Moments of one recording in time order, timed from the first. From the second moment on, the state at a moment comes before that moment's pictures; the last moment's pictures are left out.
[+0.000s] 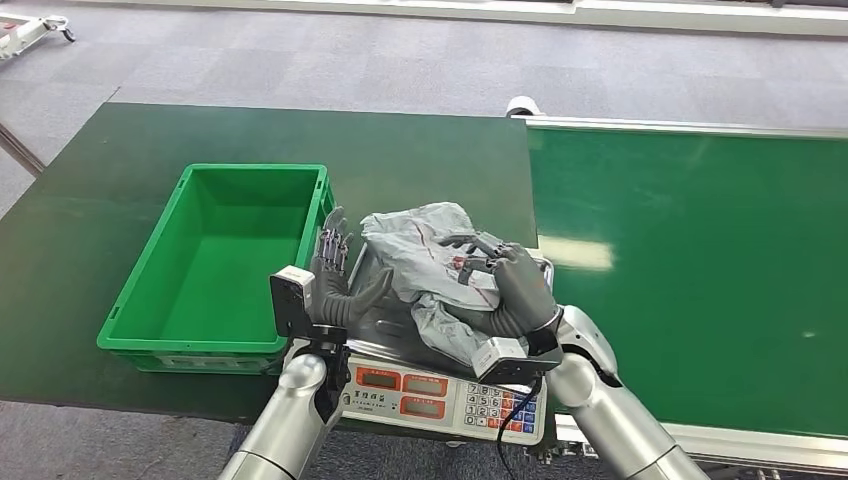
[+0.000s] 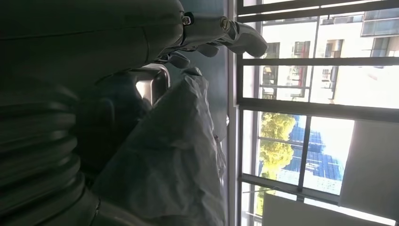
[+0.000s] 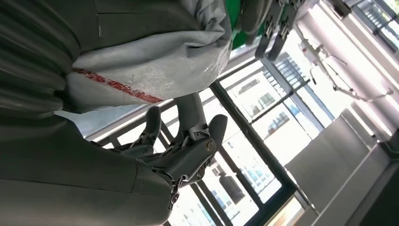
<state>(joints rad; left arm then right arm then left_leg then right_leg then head) -0.33 -0.28 -0.11 -0.84 0.01 0.05 -0.70 -0.44 -0.05 0.63 -1.25 0.41 -0.23 -0.70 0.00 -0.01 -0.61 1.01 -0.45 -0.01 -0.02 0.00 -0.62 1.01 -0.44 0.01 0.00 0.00</state>
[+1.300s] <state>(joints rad) -0.36 -0.26 -0.11 -0.87 -0.02 0.07 -0.70 -0.50 -0.08 0.50 -1.05 0.37 0.13 -0.48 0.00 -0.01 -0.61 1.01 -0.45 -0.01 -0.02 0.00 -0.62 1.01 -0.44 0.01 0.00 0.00</state>
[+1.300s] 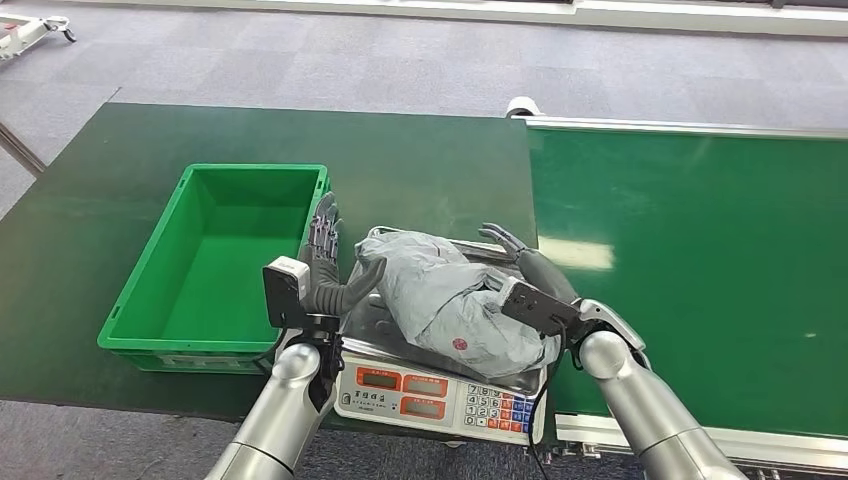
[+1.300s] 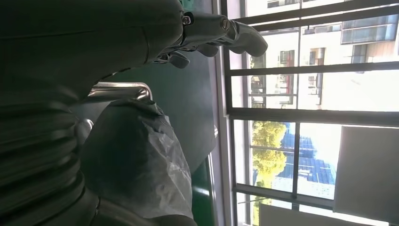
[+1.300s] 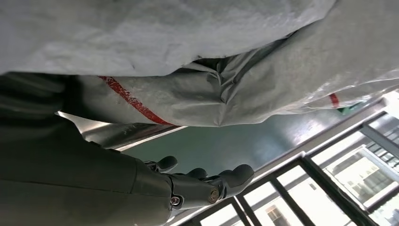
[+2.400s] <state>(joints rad) -0.38 -0.19 -0.34 -0.96 -0.24 0.01 -0.70 -0.32 -0.06 0.27 -1.46 0.21 0.23 -0.68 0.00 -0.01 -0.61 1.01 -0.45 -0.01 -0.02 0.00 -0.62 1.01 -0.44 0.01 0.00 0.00</state>
